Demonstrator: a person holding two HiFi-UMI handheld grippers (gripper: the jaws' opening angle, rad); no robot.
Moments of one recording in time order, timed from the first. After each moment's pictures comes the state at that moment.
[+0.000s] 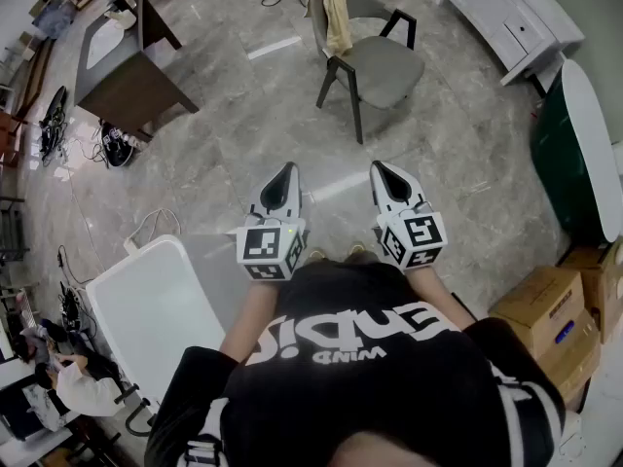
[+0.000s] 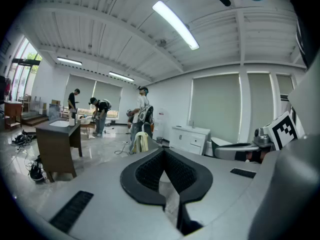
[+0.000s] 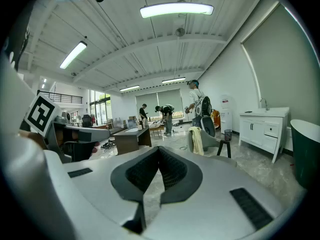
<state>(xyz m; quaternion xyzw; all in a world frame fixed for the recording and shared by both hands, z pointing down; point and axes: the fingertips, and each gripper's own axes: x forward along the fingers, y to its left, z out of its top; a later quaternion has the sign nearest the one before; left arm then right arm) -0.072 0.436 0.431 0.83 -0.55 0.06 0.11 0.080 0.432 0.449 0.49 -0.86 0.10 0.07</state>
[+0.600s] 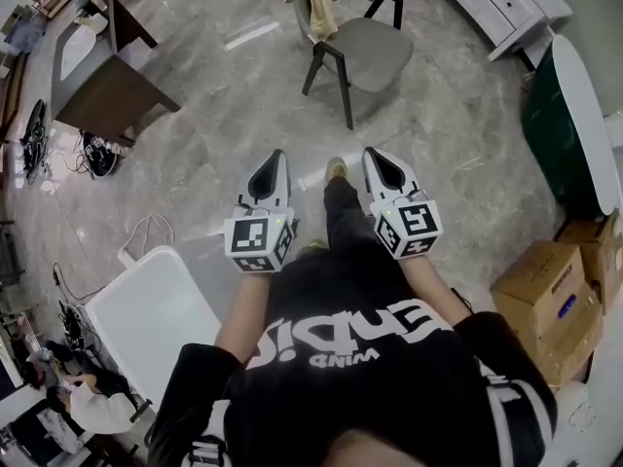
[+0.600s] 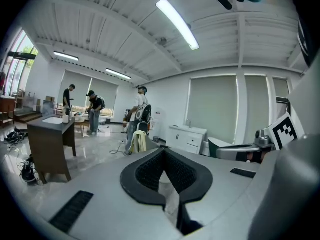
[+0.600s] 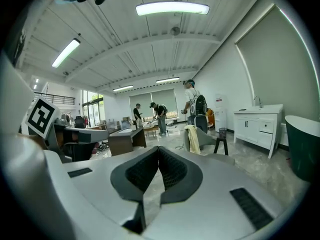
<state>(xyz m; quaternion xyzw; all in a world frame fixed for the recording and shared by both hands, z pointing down) -0.098 0.387 0.457 0.84 -0.53 0.05 0.10 0.058 0.392 0.475 0.52 -0.84 0.10 0.06</state>
